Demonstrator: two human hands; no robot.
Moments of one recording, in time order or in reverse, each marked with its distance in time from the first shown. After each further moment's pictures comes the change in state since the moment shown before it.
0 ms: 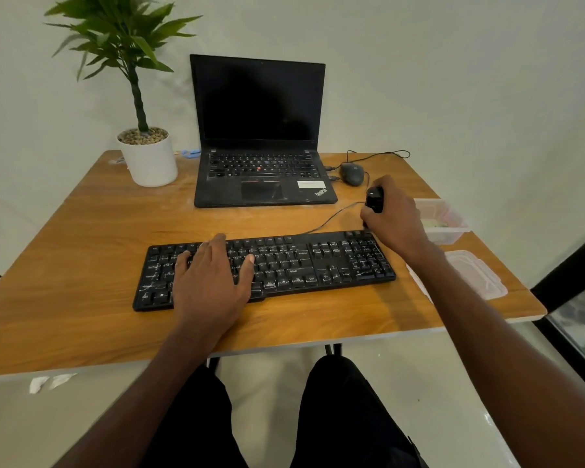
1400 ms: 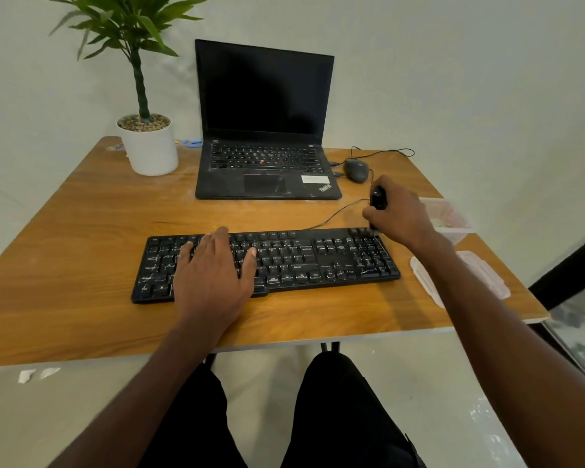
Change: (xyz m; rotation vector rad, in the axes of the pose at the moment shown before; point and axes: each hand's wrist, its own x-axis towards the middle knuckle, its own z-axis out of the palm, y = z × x) left_hand 0.000 0.001 -0.001 0.015 -0.036 -0.003; right_hand 0.008 -0.005 0.000 -0.118 -0.103 -0.024
